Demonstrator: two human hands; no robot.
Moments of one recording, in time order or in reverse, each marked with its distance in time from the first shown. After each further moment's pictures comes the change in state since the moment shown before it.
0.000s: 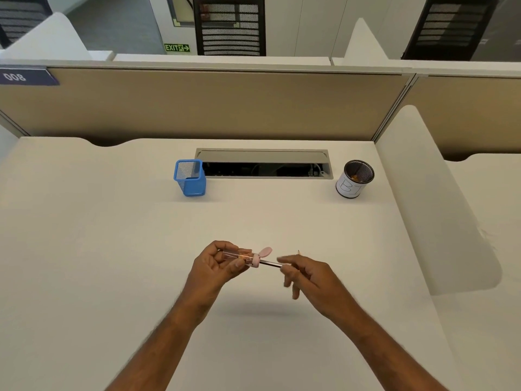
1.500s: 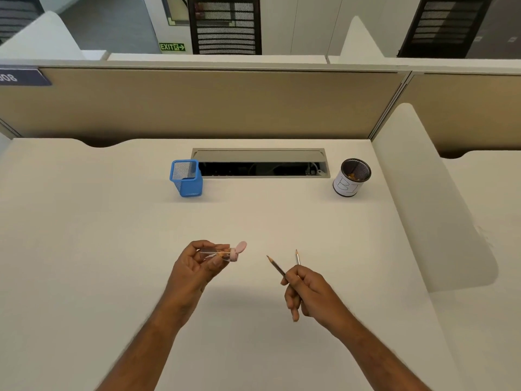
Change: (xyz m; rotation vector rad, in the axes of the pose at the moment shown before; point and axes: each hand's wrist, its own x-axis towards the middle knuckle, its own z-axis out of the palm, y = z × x) left_hand 0.006 -0.004 -0.032 -0.060 0.071 -0.013; right_hand -0.007 0.027 0.013 0.229 -0.058 0.226
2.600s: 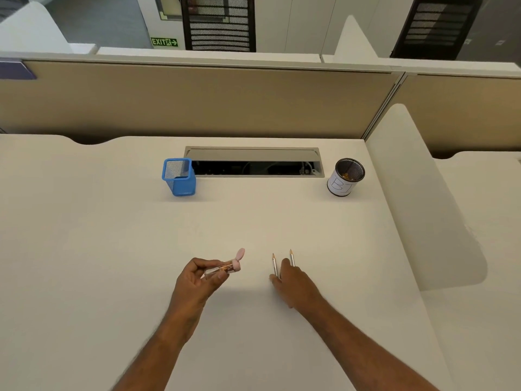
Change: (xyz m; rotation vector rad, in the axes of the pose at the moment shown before) left_hand -0.005 -0.043 -0.009 0.159 0.070 -0.060; right_hand 0.076 0.040 0.017 -0.837 0.172 0.102
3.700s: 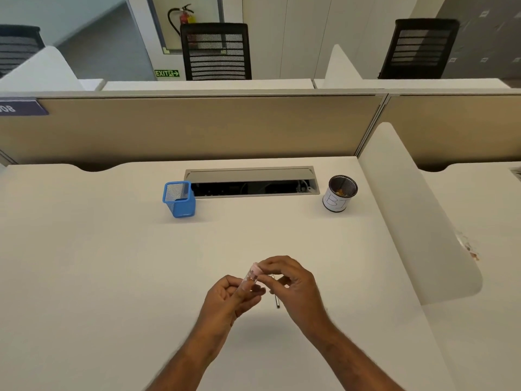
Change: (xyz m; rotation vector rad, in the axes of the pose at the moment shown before) left_hand -0.016 0.021 0.066 -0.165 -0.152 -0.073; right_hand -0.063 -0.046 -0.064 0.883 0.321 -0.399
